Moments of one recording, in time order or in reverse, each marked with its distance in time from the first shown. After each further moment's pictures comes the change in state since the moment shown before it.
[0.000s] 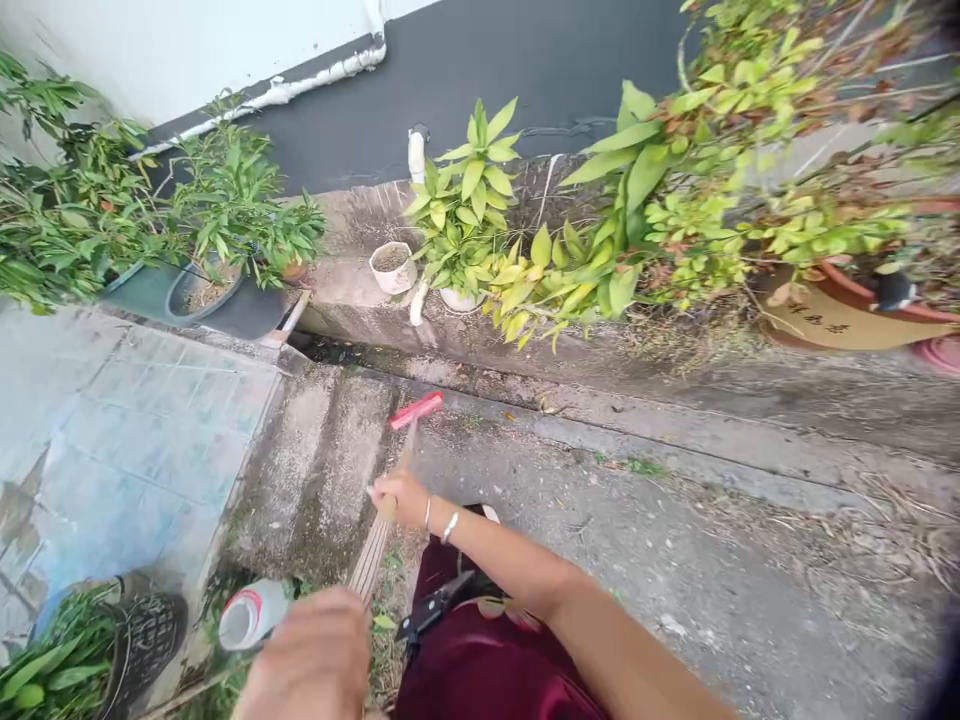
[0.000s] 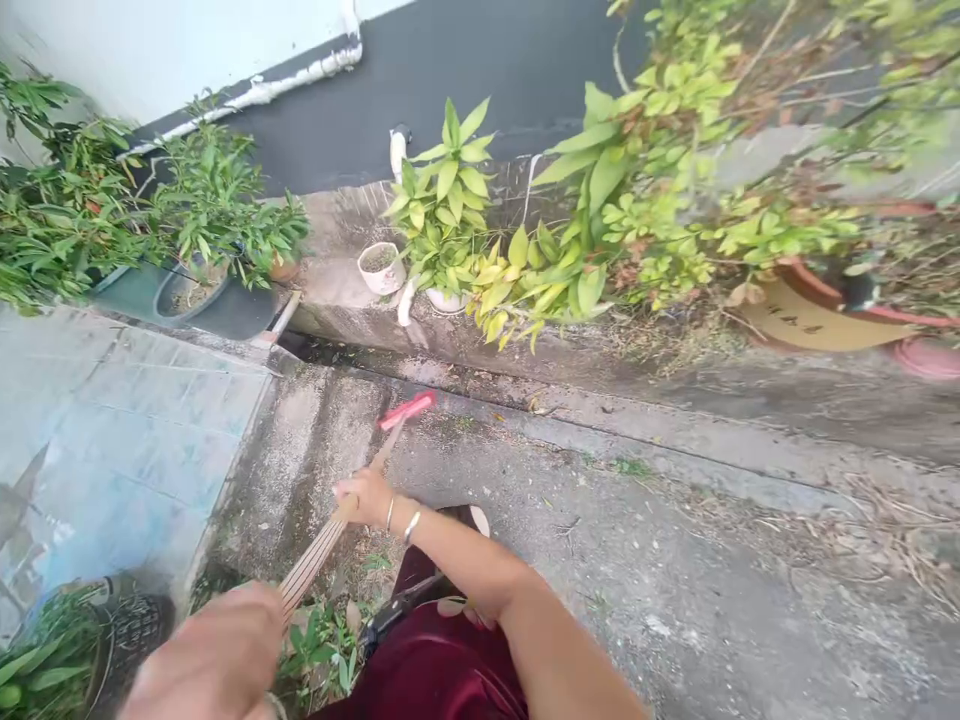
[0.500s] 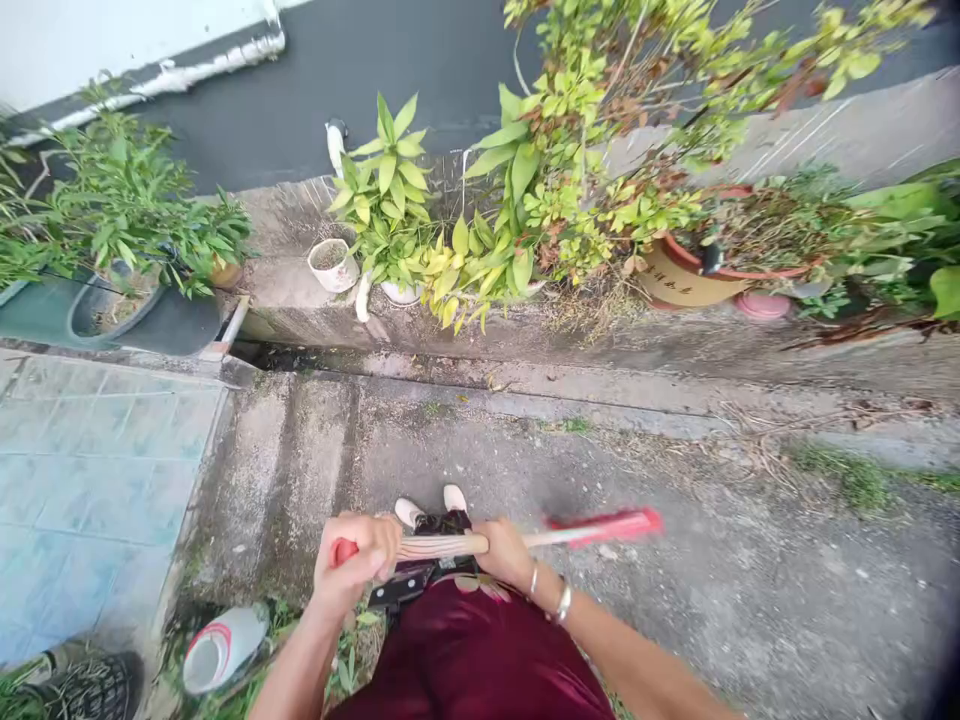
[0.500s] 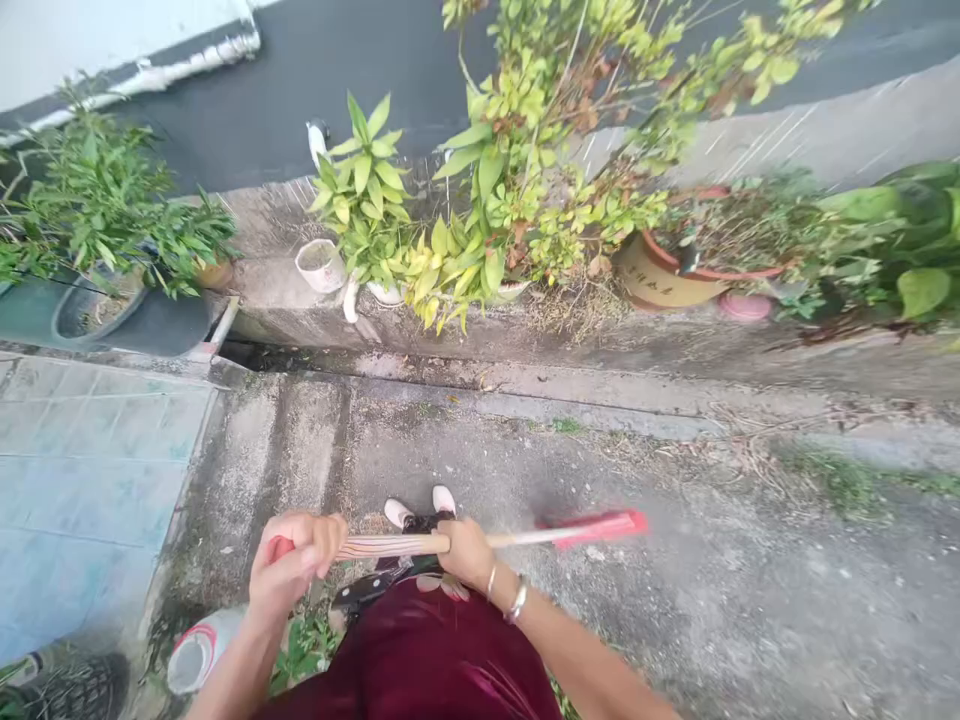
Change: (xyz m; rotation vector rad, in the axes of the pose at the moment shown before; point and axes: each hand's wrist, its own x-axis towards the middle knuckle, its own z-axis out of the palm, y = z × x) left_hand 0.036 -0.058 0.105 -0.888 0.035 -0.165; right_hand -0.259 -0.013 -0.101 -0.177 -0.187 0.879
